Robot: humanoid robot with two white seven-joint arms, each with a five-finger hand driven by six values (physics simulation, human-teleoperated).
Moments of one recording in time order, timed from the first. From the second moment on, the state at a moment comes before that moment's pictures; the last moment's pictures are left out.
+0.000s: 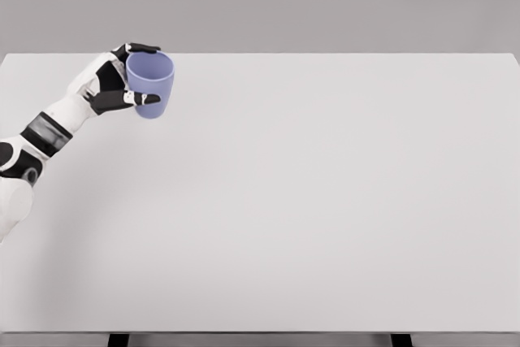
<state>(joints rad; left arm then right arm) -0.62 0.51 -0.57 -0.89 0.84 -0.44 -0.61 0.00 0.00 -0.05 0.00 0.10 -0.09 0.07</state>
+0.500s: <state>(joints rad) -0.59 0.37 -0.49 -0.82 0.67 -0.52 -0.61 0.00 0.00 -0.05 0.00 0.10 -0.09 0.07</state>
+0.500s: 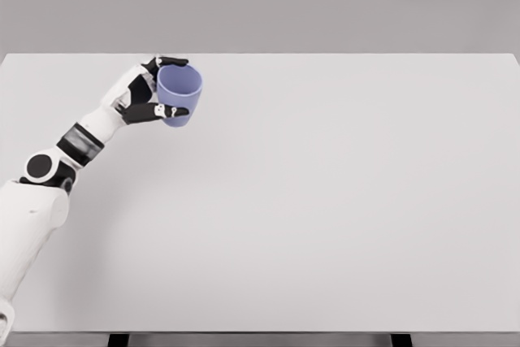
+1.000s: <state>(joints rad) -0.57 0.36 -0.49 -0.81 0.67 -0.53 -0.61 0.00 0.00 -0.05 0.00 0.10 -0.09 0.07</state>
